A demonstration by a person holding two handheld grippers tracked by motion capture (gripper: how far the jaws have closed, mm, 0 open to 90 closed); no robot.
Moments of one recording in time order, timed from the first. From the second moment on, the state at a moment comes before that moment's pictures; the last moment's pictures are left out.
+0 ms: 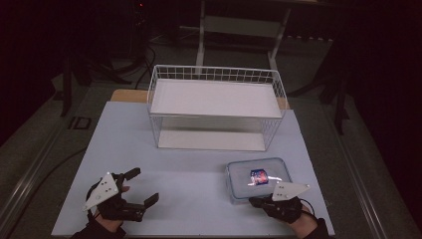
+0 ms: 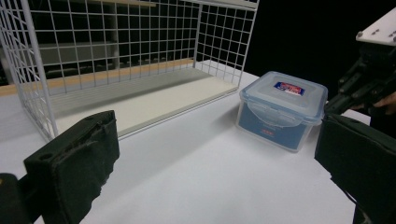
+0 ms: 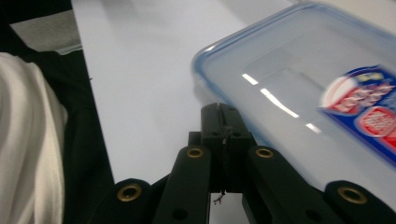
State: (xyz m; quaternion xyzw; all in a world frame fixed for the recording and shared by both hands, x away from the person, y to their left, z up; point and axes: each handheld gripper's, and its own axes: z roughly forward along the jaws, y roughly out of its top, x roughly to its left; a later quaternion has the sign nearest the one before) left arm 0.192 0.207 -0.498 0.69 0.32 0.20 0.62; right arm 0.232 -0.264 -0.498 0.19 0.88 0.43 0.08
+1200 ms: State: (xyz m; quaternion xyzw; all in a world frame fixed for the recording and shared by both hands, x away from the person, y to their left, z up) left arm 0.193 0.205 -0.499 0.70 0.32 0.20 0.61; right arm 0.283 -0.363 -0.496 0.38 0.81 0.39 0.20
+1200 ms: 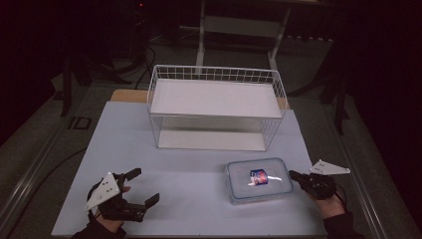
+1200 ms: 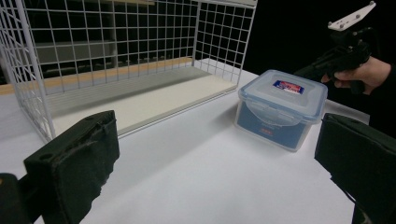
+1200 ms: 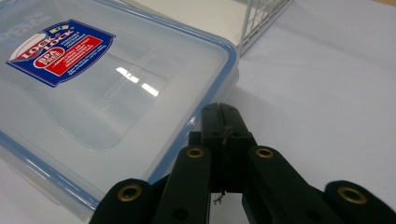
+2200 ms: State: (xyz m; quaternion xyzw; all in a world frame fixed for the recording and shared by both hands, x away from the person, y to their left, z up) left arm 0.194 0.203 -0.500 0.70 0.32 0.19 0.61; right arm 0.275 -0.281 -0.498 0.31 0.84 0.43 0.11
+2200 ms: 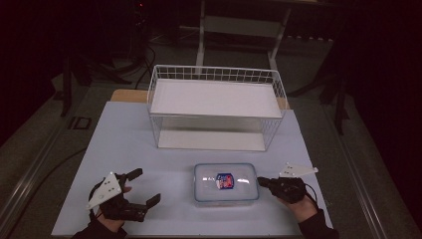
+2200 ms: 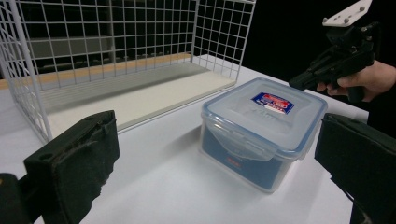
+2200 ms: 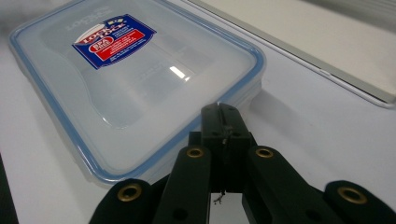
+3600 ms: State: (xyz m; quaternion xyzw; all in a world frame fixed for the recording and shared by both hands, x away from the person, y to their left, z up) left arm 0.225 0.158 -0.464 0.75 0.32 0.11 0.57; right arm 0.250 -0.262 -0.445 0.25 0.77 0.54 0.22
